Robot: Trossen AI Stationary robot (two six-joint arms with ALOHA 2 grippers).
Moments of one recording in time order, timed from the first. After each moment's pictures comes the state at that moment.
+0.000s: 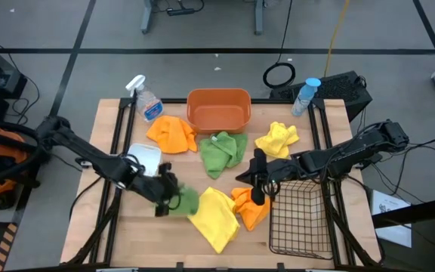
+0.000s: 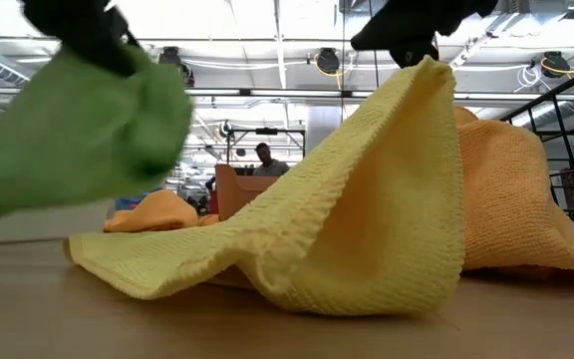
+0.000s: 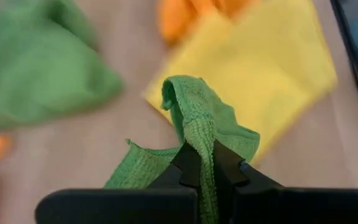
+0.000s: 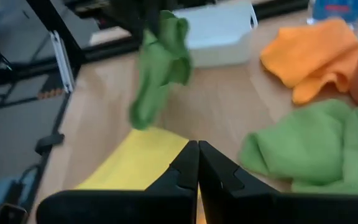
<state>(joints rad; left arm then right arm) -0.48 1.18 0.83 -0.47 -0.33 -0.43 0.28 1.31 0.86 -0.02 0.24 0.41</state>
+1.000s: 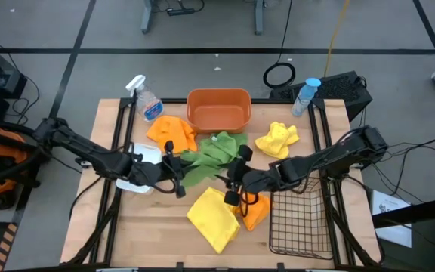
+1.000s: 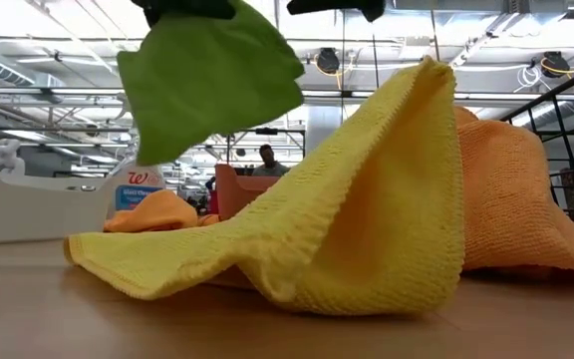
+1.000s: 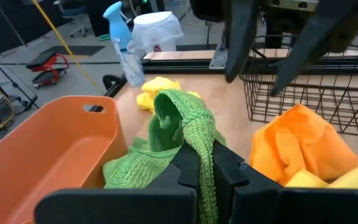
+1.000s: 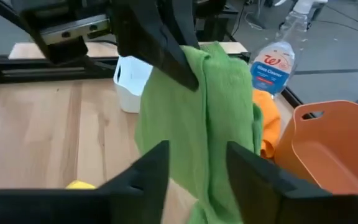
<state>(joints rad) -0.38 1.21 0.83 0.00 -0.66 -0.10 0.34 1.61 1.30 -0.21 0.60 0.22</state>
